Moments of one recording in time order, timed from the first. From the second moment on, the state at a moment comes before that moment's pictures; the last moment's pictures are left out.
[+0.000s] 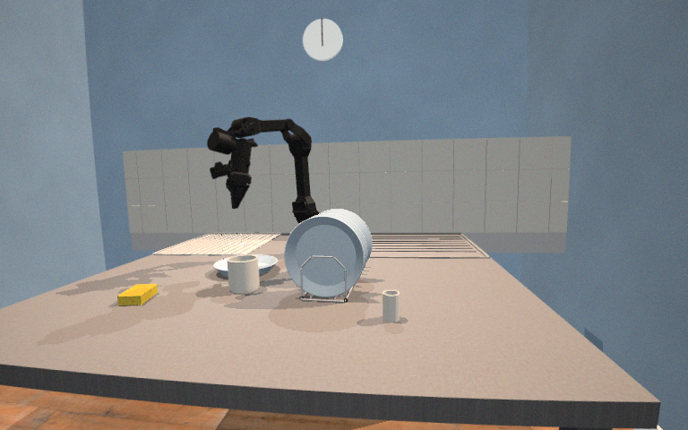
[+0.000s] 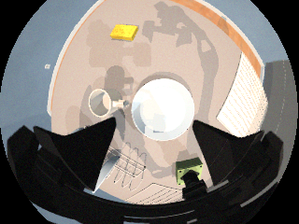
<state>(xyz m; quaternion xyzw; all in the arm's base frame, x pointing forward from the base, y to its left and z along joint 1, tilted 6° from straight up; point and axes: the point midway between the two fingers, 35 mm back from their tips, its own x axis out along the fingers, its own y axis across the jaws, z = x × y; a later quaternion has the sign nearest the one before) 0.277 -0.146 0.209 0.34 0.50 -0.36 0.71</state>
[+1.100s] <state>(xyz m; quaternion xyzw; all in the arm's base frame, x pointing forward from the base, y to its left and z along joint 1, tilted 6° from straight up) 0.214 -0.175 0.156 0.01 0.58 -0.01 0.81</state>
